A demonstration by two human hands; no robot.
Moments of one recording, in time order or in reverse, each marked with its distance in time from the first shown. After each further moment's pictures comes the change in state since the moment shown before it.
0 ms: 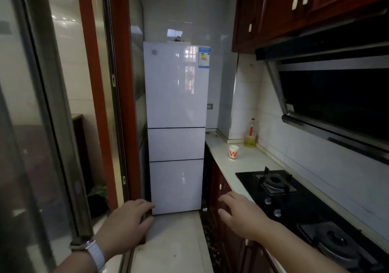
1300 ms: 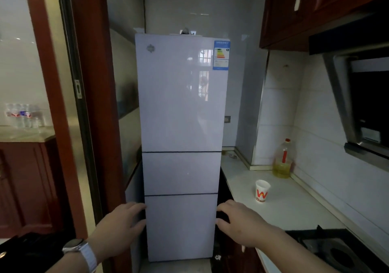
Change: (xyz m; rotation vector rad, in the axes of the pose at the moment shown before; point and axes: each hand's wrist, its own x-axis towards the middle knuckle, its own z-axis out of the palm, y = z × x) left_hand 0.415 -0.115 0.058 -0.051 0.001 -0.131; right_hand 0.431 0.153 0.023 0.028 -0.110 -0.079
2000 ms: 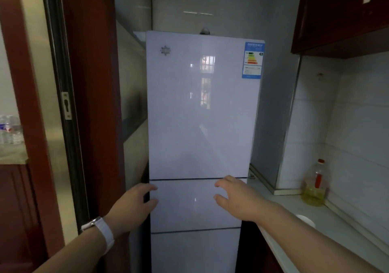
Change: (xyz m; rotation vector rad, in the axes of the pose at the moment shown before) left_hand 0.262 -0.128 -0.053 -0.231 0.142 0.013; right_hand 0.286 -0.049 -0.046 -0.076 0.163 -0.060
